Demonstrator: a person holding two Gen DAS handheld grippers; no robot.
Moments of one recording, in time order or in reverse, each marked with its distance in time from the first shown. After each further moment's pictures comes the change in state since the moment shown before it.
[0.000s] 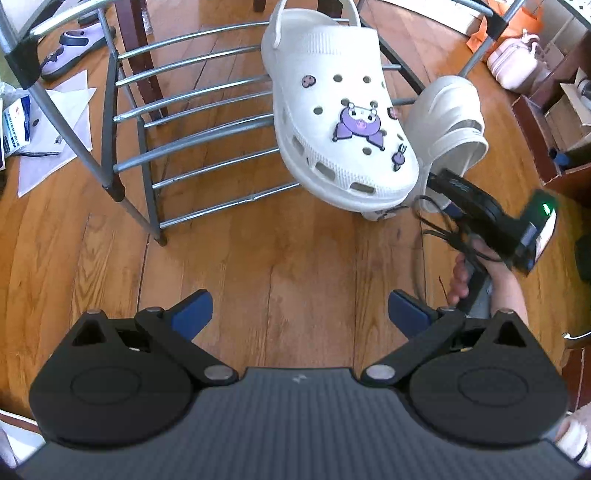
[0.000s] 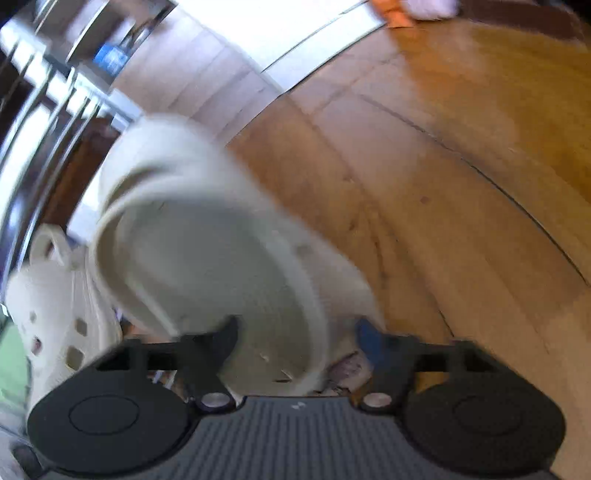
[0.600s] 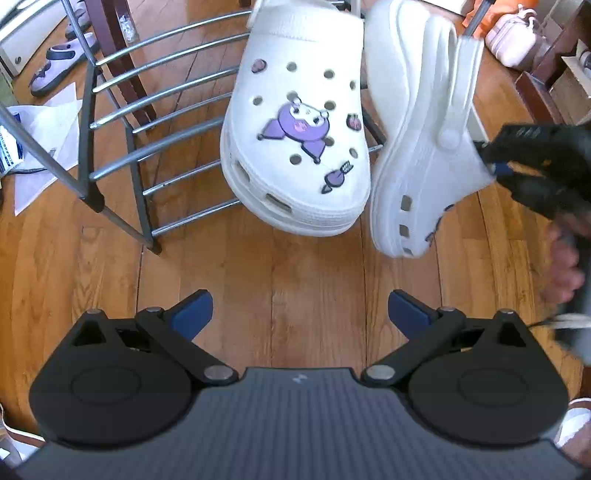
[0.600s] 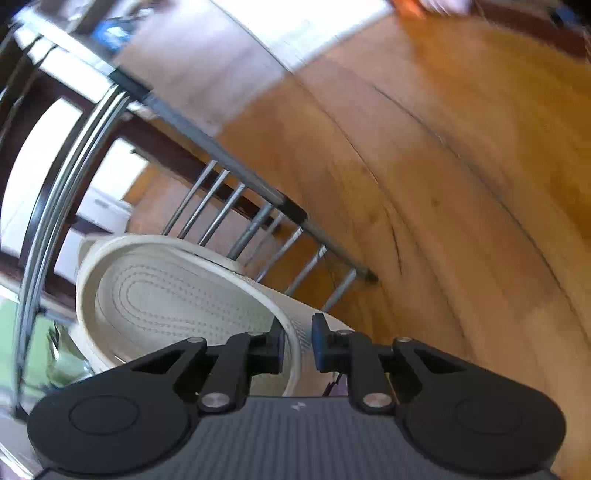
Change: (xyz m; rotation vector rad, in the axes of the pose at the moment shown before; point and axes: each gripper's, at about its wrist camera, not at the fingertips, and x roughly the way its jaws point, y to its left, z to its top) left arm 0.037 -0.016 0.004 0.055 0.003 0.041; right arm -0.062 0.031 0.047 0.143 0.163 0.071
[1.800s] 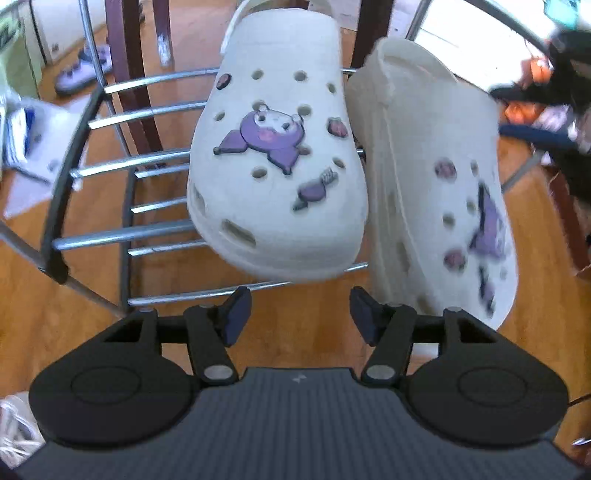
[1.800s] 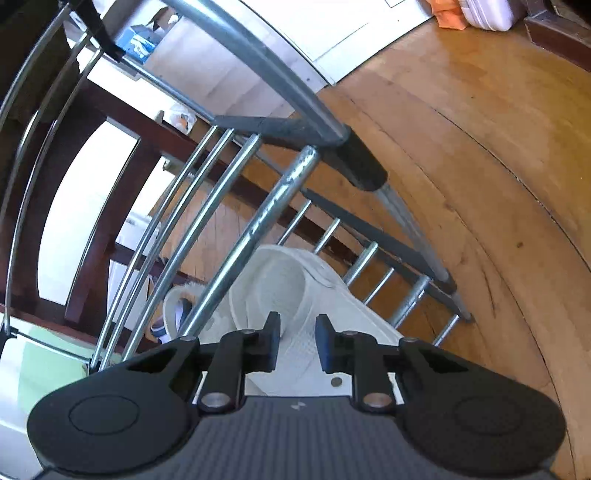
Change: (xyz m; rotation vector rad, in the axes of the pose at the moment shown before) left arm 0.044 -0.005 0.050 -0.169 -0.219 0.056; right arm -0.001 0.115 0.030 -0.055 -0.072 0.065
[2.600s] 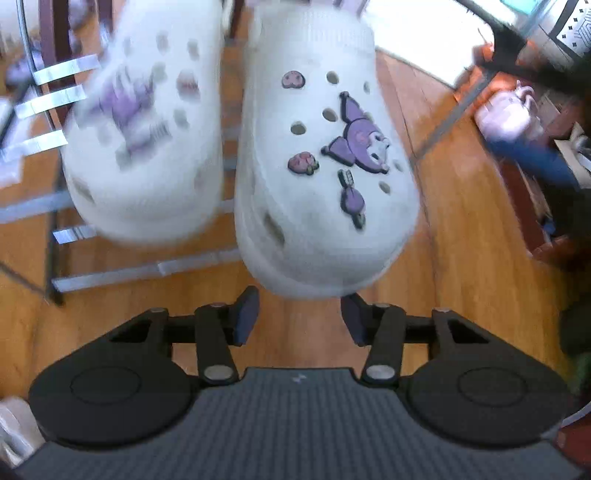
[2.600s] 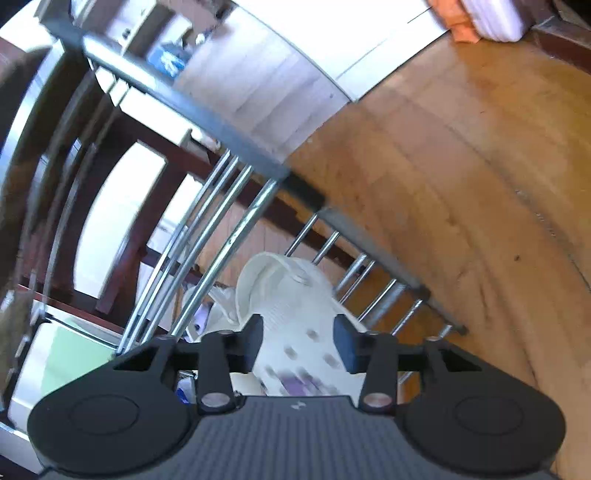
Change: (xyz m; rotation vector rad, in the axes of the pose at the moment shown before) left arm 0.013 -0.042 -0.015 -0.032 -0.004 -0.165; right arm -0.064 -0.067 -0.013 0.018 -0.044 0.155
